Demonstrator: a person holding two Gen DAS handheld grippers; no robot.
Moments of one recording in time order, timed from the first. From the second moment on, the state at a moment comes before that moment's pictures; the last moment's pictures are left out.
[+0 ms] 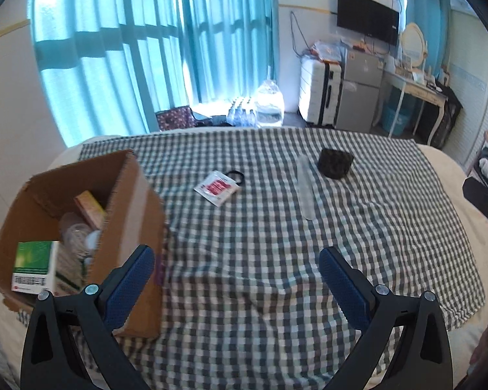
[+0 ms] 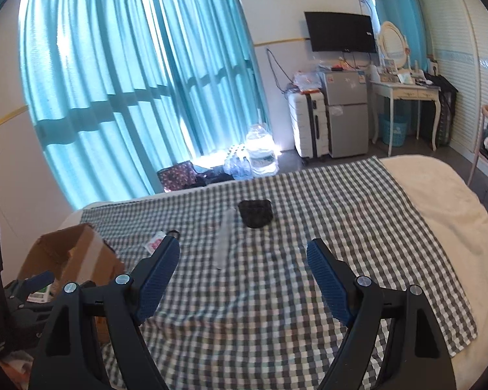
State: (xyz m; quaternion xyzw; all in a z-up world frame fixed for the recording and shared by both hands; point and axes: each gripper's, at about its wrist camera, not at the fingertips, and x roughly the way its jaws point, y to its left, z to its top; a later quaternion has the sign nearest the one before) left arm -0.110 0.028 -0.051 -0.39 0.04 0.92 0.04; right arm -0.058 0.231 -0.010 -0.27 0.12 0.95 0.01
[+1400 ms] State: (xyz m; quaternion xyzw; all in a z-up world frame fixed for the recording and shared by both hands) left arm -0.293 0.075 -0.193 -0.43 0.01 0.90 0.01; right arm -0.286 0.243 -0.139 -0.33 0.02 0.94 -0.03
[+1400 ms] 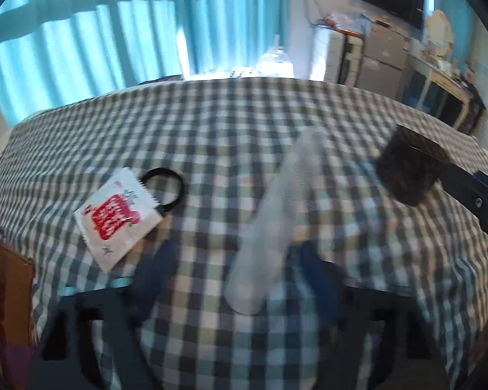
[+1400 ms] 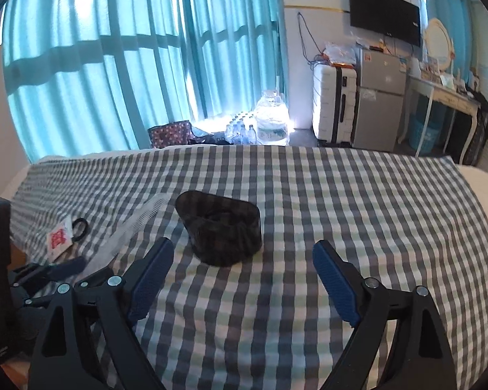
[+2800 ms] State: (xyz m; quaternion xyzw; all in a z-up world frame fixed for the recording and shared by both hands) left arm -0.134 0.025 -0.188 -0.51 0.00 0.86 0.08; right arm -0.198 0.252 -0.137 -0.43 0.00 0.90 -0.04
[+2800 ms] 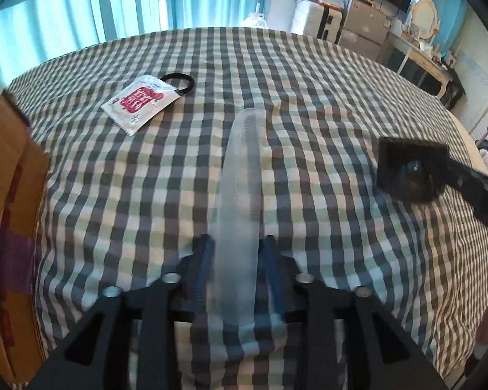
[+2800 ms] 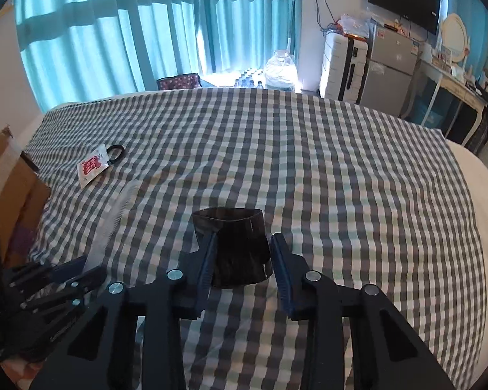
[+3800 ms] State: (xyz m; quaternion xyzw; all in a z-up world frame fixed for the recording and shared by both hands) left arm -0.093 0.005 -0.105 -0.46 -0.02 0.88 0.09; right arm -0.136 0.246 -0.112 -0.42 0.09 0.90 -0.05
